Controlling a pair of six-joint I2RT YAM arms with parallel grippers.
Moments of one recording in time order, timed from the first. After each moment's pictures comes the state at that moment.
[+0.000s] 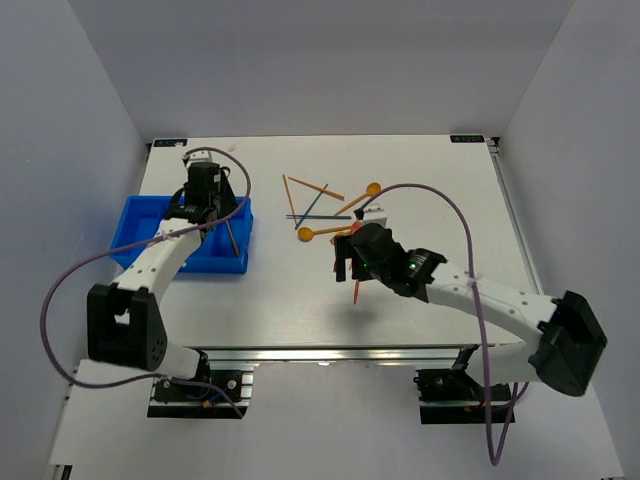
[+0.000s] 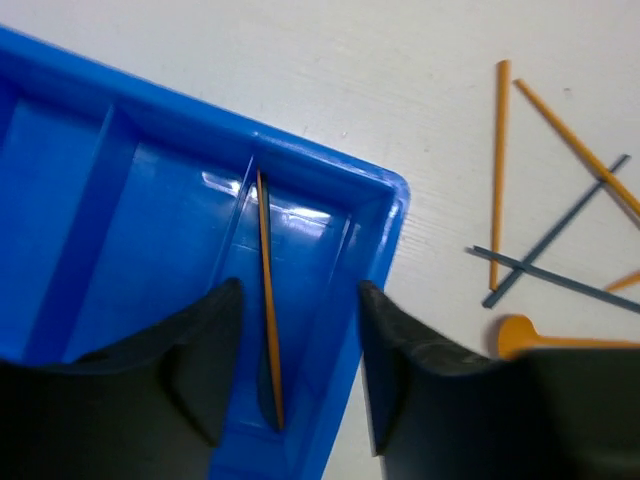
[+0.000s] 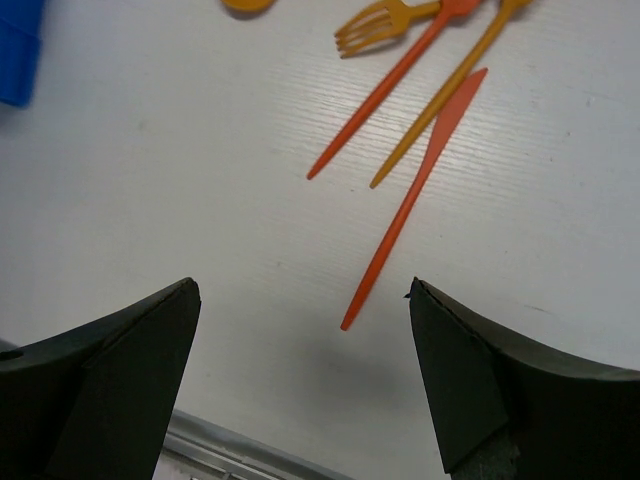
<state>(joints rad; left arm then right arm) -0.18 1.48 1.08 -0.29 -0.28 -0.40 0.95 1.24 0.90 -0.38 0.31 0.55</state>
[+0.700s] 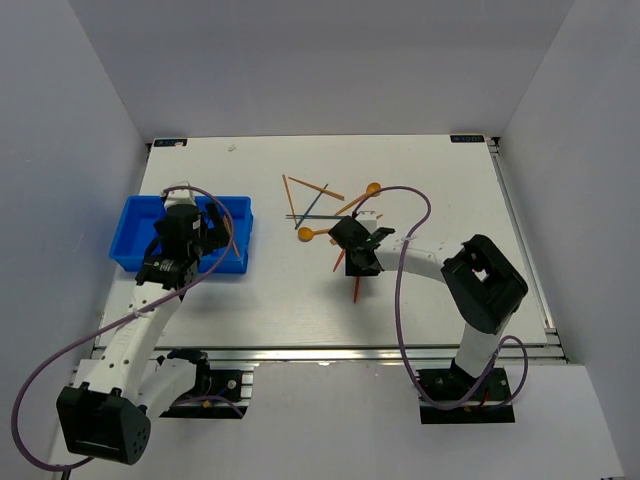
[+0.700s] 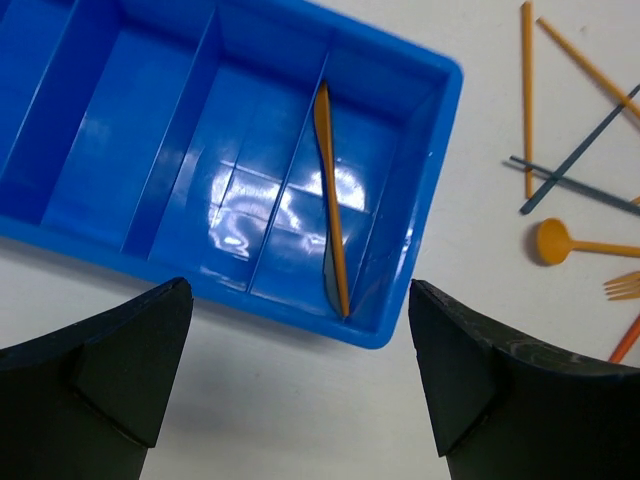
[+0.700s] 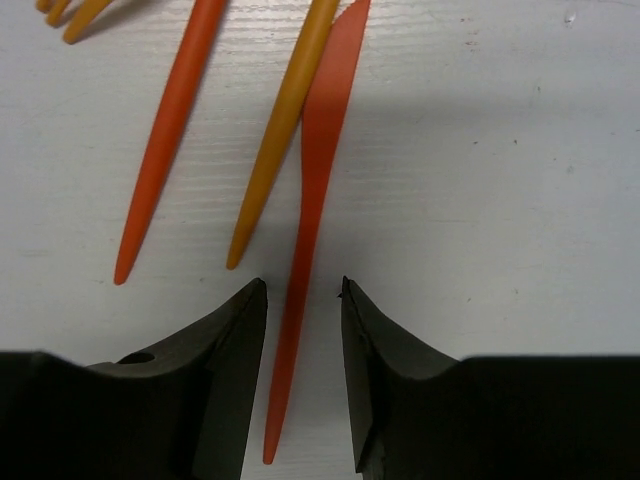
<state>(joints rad) -0.18 0.95 0.81 -0.42 -0.30 -0.37 0.82 1.77 1.09 -0.49 0.38 0.68</state>
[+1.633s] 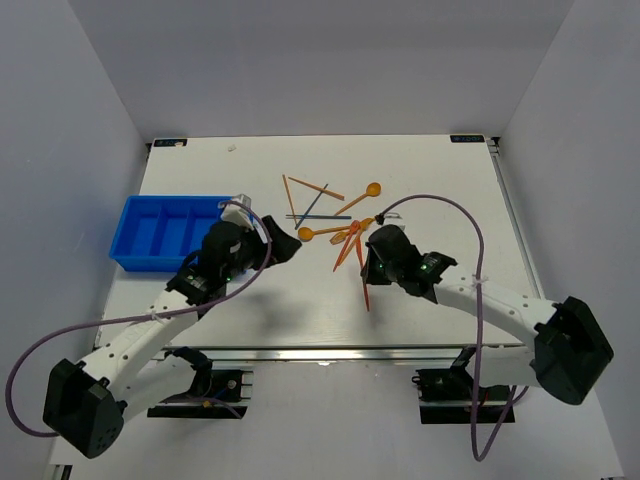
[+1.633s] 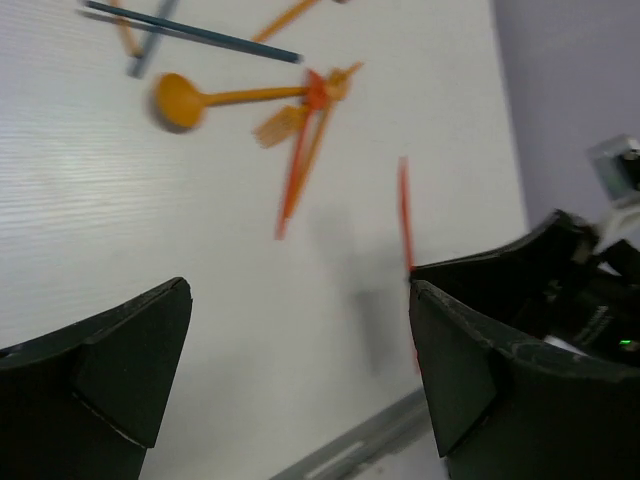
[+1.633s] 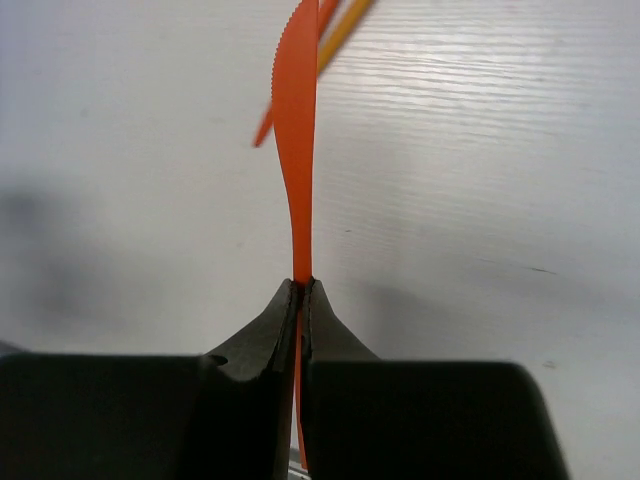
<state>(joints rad) -0.50 0.96 0.68 -0.17 0.07 -0.69 0.81 1.28 0.80 -0.38 0.21 0.67</state>
